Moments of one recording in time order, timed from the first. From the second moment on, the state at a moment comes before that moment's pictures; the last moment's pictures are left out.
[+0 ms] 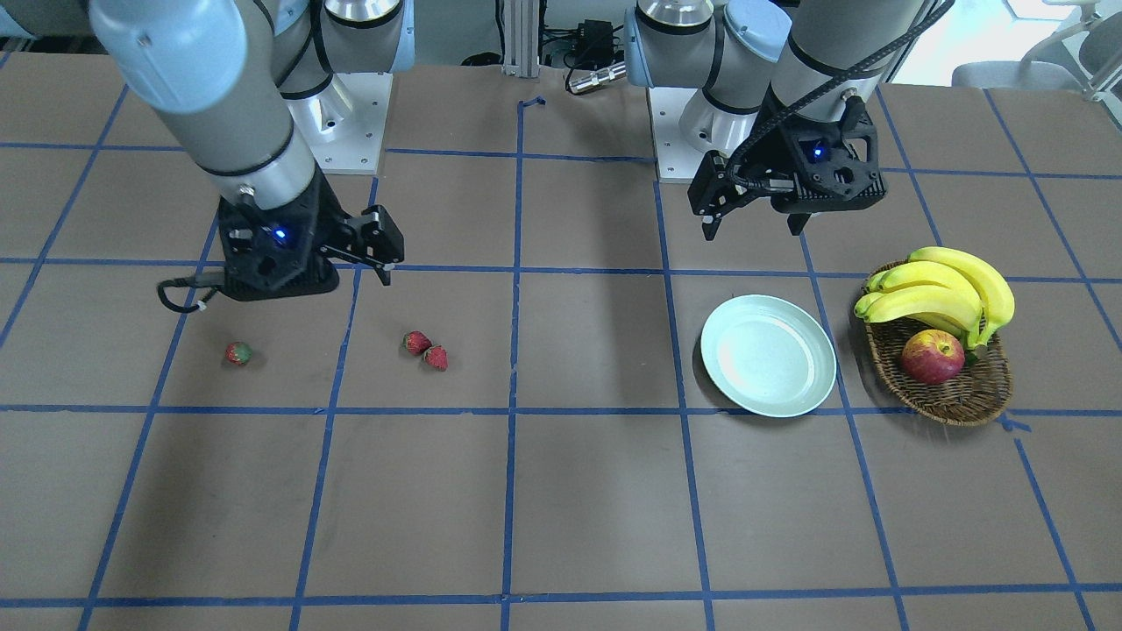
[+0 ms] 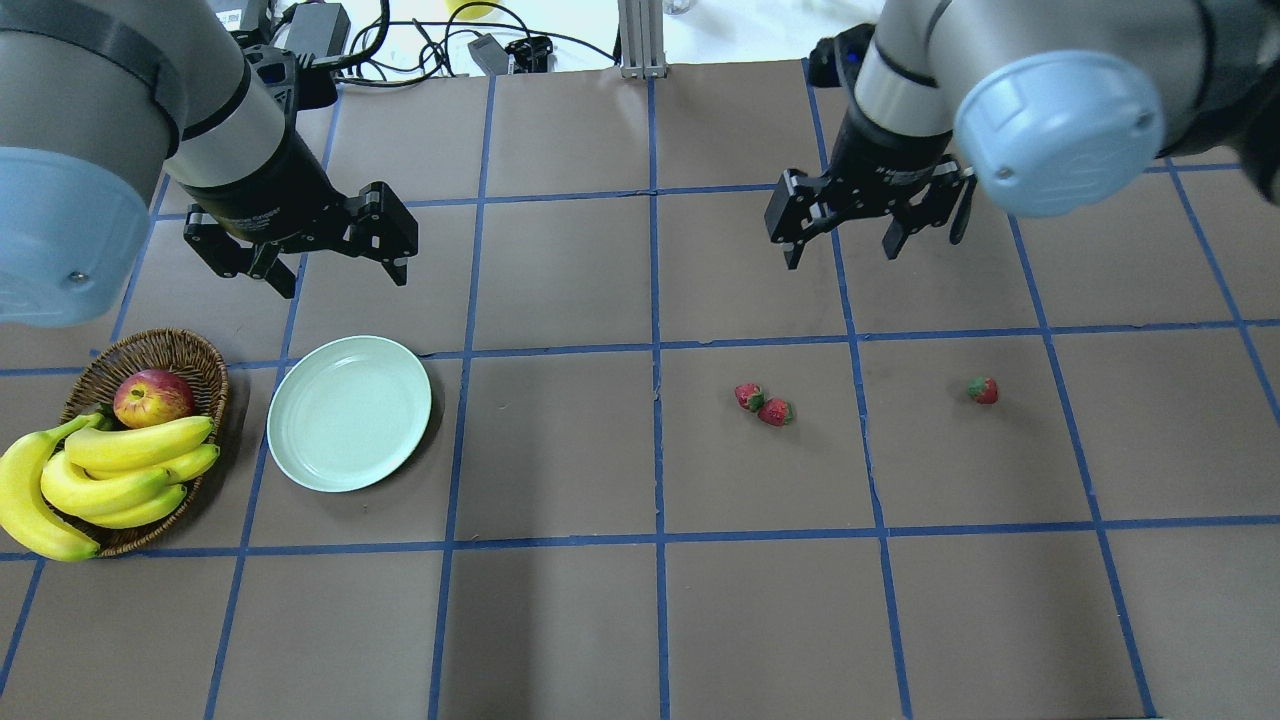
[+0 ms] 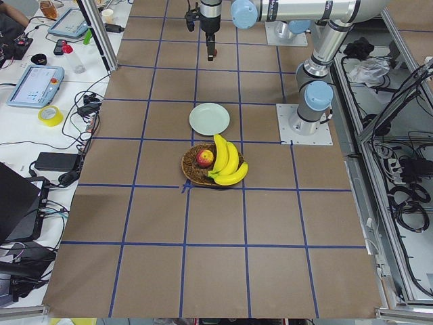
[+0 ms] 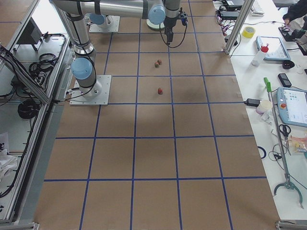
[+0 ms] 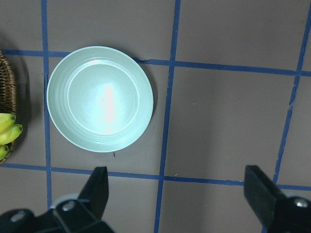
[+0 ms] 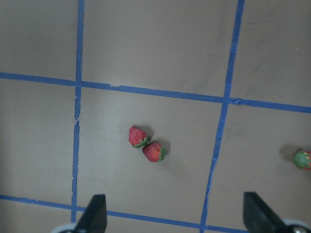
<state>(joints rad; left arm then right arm) -1.57 -1.51 -1.69 -1.48 1.59 -0.10 1.69 -1.40 1.63 -1.74 -1.50 -0.03</state>
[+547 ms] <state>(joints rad) -1.57 -1.51 -1.68 -1.49 1.58 -0.10 1.75 -1.26 1.88 -2.23 -1.49 -0.28</state>
